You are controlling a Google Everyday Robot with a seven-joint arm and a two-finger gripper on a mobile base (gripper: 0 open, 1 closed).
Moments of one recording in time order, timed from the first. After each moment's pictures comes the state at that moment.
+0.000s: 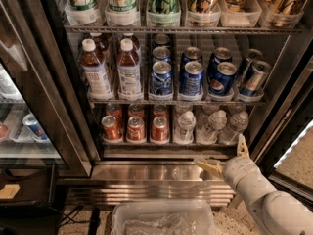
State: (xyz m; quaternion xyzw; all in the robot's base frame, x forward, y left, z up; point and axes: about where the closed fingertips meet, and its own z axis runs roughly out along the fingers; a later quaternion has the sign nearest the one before) arm 0.529 -0.217 0.658 -0.22 0.76 0.00 0.61
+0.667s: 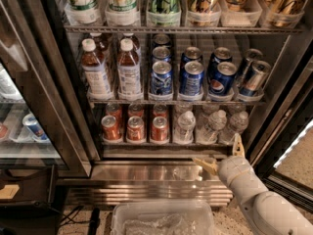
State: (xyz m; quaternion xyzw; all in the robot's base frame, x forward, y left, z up) arm 0.544 -0.214 0.647 -0.21 0.75 -0.02 0.63
